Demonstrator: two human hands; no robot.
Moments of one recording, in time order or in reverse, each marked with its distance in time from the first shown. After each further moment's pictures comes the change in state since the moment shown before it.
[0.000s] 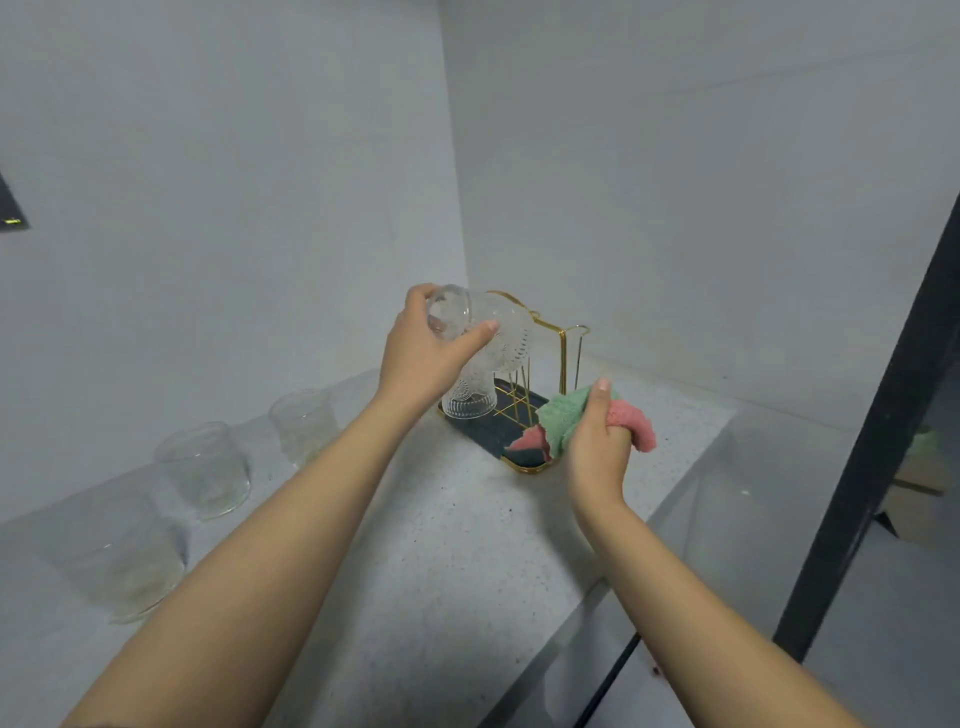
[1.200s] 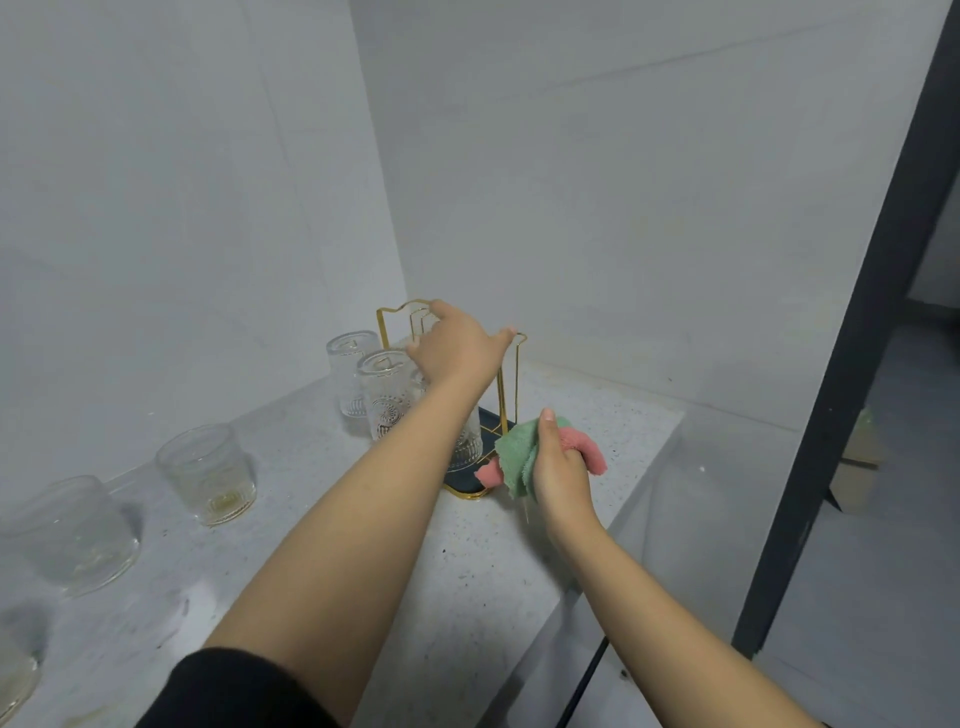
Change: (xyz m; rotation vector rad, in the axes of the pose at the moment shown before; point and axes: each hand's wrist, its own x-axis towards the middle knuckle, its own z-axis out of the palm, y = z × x) left_hand 0.055 0.033 0.137 0.529 -0.064 -0.156; right_hand 0.052 0.034 -0.032 -0.123 -0.233 0.200
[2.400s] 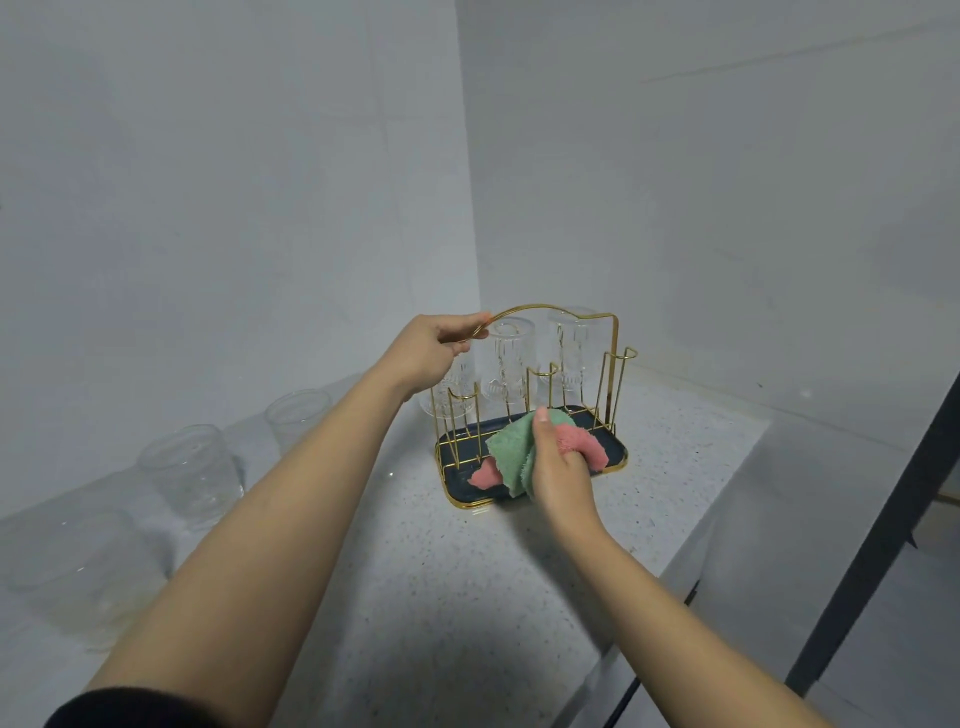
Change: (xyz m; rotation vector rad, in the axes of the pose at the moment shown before) left_hand 0.013 -0.133 -0.077 -0.512 -0.328 0.194; right_hand -0.046 -0.006 0.074 -0.093 -0.177 -0.041
